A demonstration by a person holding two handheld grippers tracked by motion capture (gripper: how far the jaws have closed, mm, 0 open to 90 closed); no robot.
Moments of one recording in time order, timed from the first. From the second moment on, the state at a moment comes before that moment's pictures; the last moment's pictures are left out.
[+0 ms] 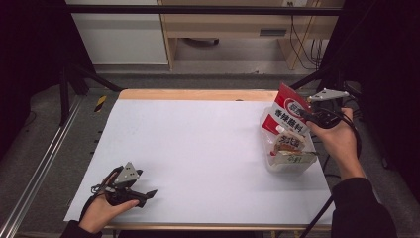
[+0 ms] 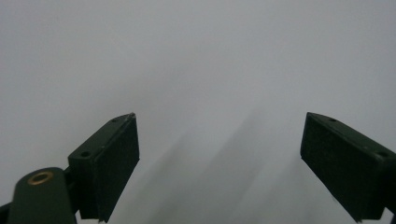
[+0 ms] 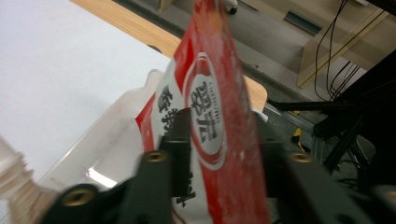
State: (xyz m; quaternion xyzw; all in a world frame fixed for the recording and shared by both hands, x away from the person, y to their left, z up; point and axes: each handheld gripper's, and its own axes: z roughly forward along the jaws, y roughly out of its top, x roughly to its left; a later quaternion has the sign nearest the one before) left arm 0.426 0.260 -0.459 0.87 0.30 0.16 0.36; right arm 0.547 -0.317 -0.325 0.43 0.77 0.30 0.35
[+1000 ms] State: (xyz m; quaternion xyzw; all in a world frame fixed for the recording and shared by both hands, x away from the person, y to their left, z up) left arm 0.426 0.266 -0.457 0.86 0.31 0.19 0.35; right arm 0.432 -0.149 -0.391 0.36 0.78 0.42 0.28
